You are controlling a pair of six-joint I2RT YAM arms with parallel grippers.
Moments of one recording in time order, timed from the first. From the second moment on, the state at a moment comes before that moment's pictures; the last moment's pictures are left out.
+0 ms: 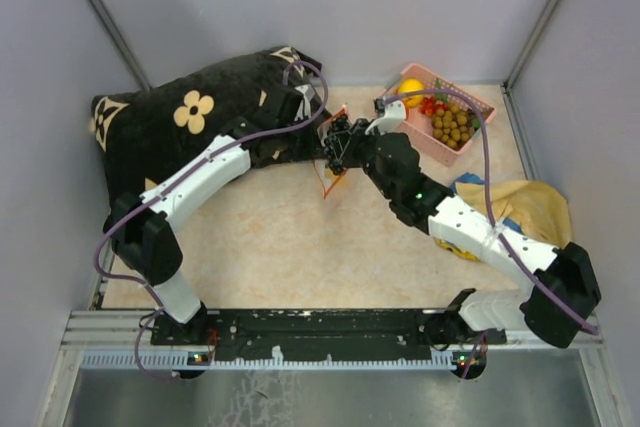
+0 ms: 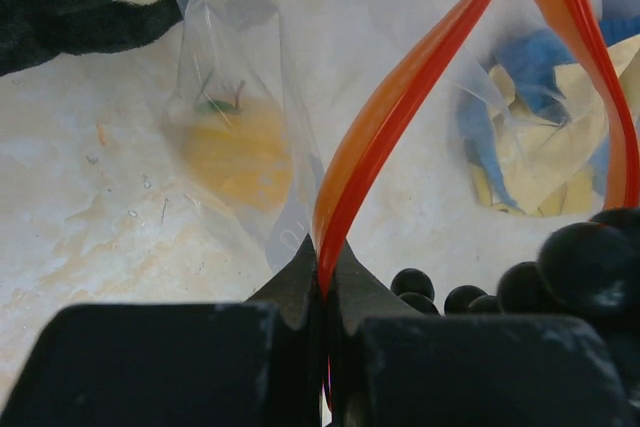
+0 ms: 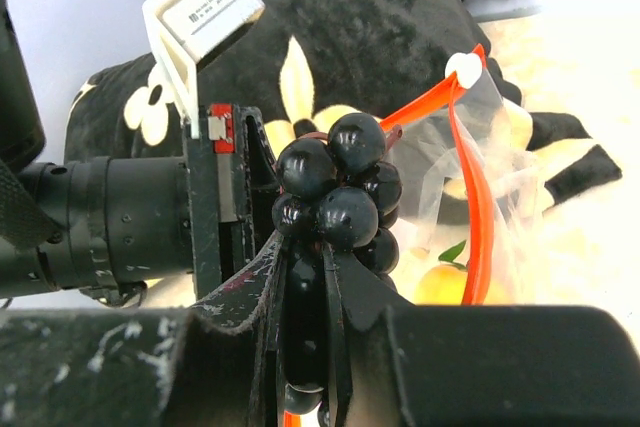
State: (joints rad) left arm -0.63 1.71 1.55 -0.56 0.14 -0.58; right arm 0.77 1.24 0.97 0.19 0.27 0.54
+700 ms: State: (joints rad) left arm -0.63 1.65 1.50 -0.52 0.11 -0.53; right arm 0.80 1.28 0.92 0.09 0.28 0.50
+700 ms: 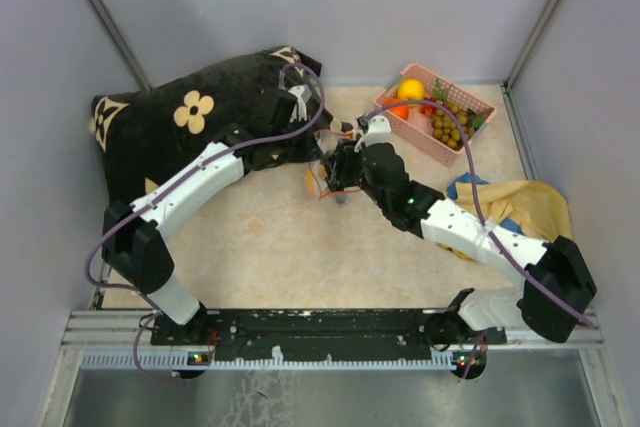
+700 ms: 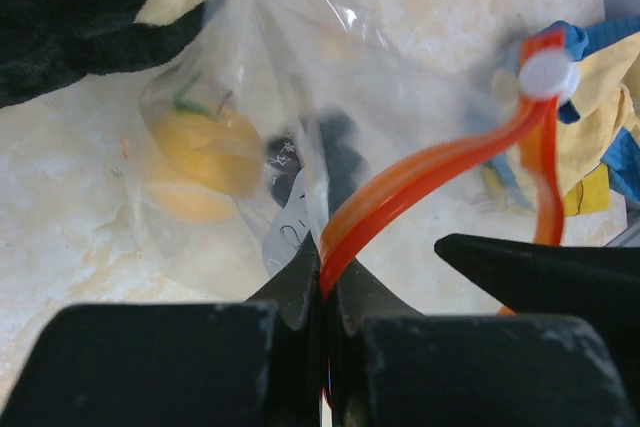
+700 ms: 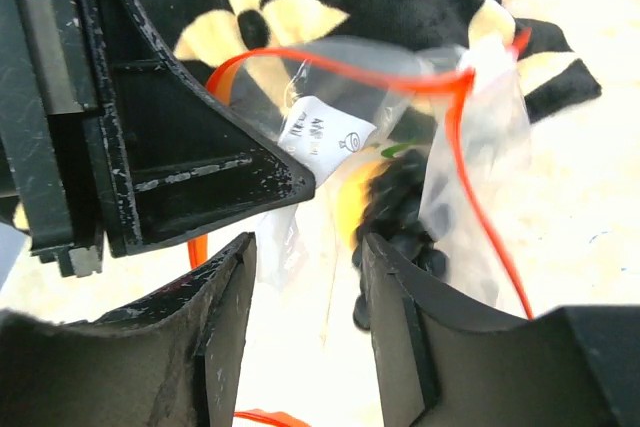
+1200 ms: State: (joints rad) left arm -0.63 1.58 1.36 -0.40 0.11 -0.42; right arm 0.80 1.23 1.10 -0.16 0.27 0.32
